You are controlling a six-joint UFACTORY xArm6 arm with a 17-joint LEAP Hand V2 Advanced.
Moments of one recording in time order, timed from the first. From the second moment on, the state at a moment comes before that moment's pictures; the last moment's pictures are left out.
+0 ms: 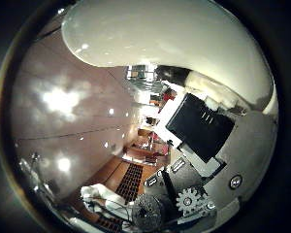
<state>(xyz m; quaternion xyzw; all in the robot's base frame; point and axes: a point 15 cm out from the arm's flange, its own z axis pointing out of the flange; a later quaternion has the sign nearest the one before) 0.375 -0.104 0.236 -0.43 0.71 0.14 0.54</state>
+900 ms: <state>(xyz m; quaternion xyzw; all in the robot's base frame) 0.368 -0.047 0.368 -0.64 0.66 0.10 0.37</state>
